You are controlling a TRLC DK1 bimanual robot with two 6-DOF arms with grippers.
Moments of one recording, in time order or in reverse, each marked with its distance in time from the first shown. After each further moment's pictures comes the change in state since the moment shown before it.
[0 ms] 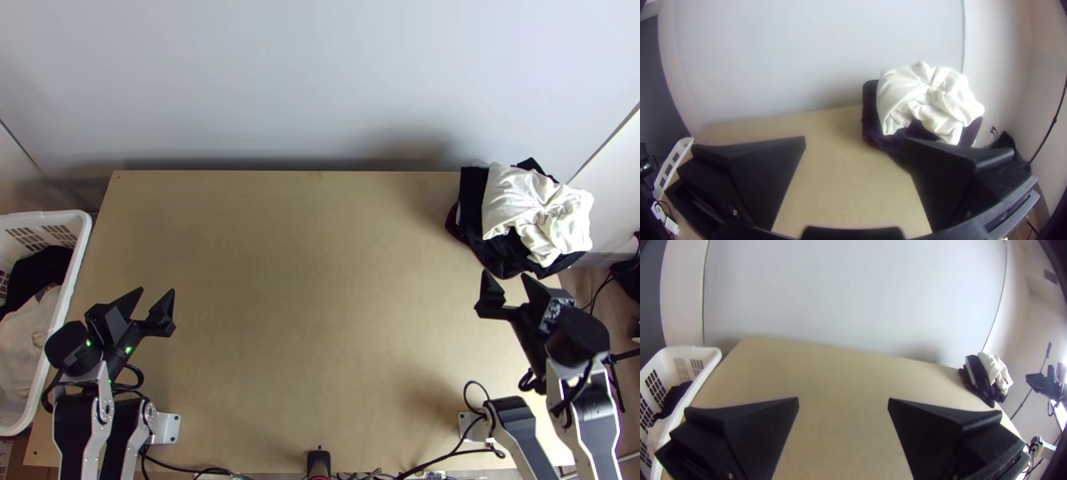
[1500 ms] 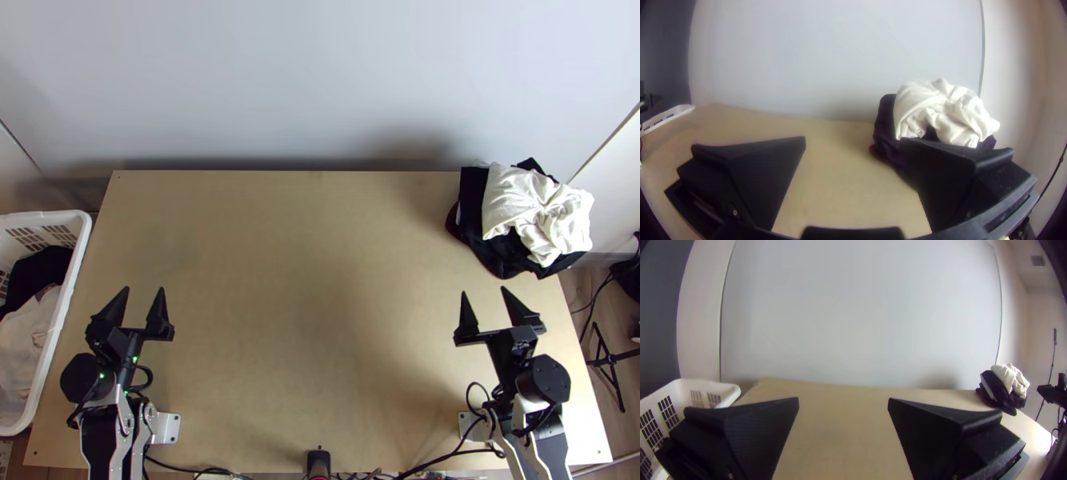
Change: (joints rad) left arm 0.008 -0.301 -0.271 0.278 -0.109 0.014; right arm 0.060 -0.424 -0.474 0.306 -0.029 -0.238
